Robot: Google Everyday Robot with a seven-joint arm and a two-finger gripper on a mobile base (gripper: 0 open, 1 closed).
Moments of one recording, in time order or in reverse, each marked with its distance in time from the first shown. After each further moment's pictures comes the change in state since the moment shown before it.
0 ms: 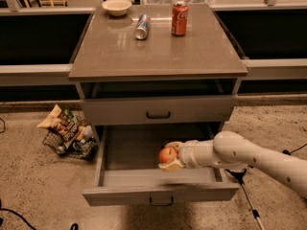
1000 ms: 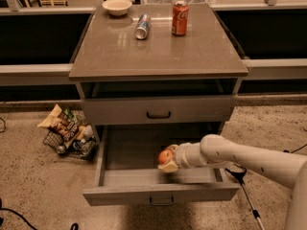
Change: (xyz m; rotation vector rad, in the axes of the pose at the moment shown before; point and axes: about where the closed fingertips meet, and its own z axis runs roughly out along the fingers) arm 0.057 -0.033 0.055 0.048 0.112 0.017
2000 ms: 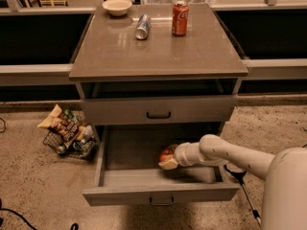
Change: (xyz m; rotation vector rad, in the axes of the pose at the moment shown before) arm 0.040 -0.042 0.050 -0.019 -0.031 0.078
